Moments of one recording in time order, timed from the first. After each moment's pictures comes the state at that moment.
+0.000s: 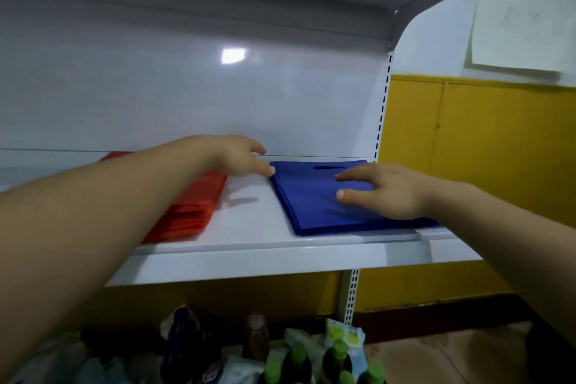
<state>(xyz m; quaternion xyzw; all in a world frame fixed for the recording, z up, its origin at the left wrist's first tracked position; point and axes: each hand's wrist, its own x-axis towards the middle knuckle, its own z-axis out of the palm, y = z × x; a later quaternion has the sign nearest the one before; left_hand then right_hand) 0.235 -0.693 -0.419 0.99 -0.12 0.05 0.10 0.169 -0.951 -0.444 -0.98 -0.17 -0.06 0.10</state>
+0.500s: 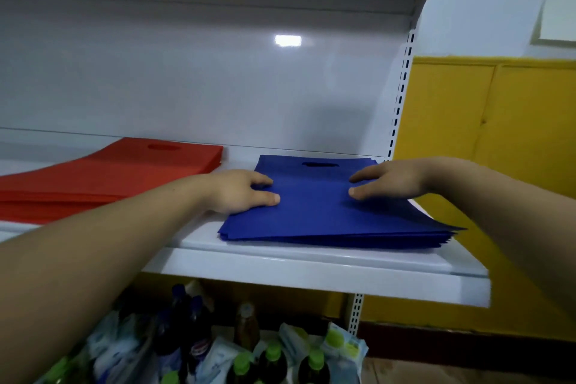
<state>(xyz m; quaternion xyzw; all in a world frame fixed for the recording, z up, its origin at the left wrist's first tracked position) 0.224 -0.776 -0.469 0.98 -0.02 -0.01 0.17 0.277 -1.041 -0.430 -0.97 -0.22 0.12 0.07</state>
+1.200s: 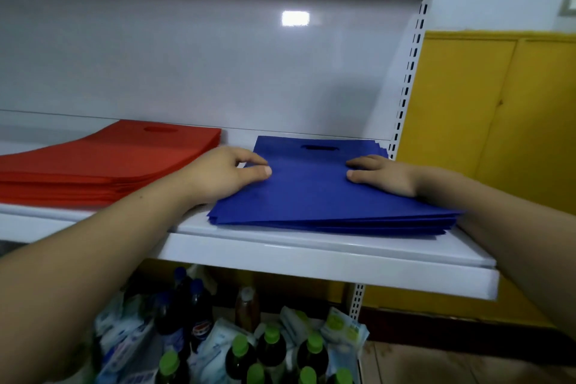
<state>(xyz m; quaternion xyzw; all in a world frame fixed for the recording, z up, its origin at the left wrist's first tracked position) 0.200 -0.785 -0.478 0.93 -0.03 0.15 0.34 0.336 -1.051 -0.485 -0.95 -0.25 0.05 0.18</state>
